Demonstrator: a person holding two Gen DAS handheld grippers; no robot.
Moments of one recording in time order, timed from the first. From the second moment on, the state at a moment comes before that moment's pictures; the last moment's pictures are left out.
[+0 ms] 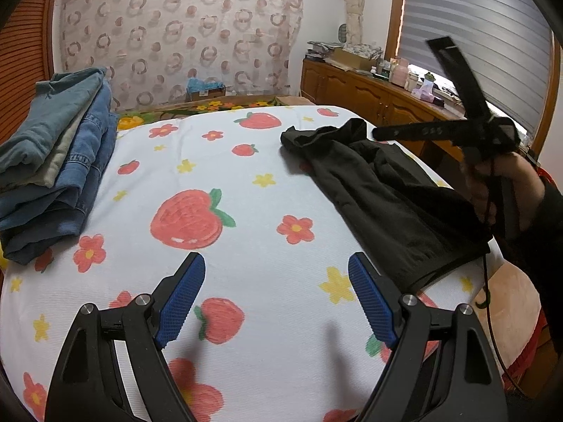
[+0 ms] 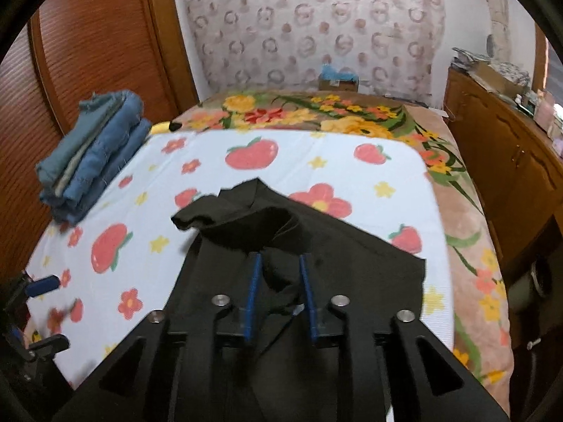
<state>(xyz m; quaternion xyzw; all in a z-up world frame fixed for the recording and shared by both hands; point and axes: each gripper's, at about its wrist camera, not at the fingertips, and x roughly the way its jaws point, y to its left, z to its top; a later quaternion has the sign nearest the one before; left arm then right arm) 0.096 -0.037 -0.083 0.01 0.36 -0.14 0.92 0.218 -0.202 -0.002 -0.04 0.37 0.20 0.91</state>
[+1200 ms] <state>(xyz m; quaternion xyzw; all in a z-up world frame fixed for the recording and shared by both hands) 0.094 -0.038 -0.086 0.01 0.36 -0.14 0.92 0.269 -0.284 -0.003 0.00 0.39 0.09 0.92</state>
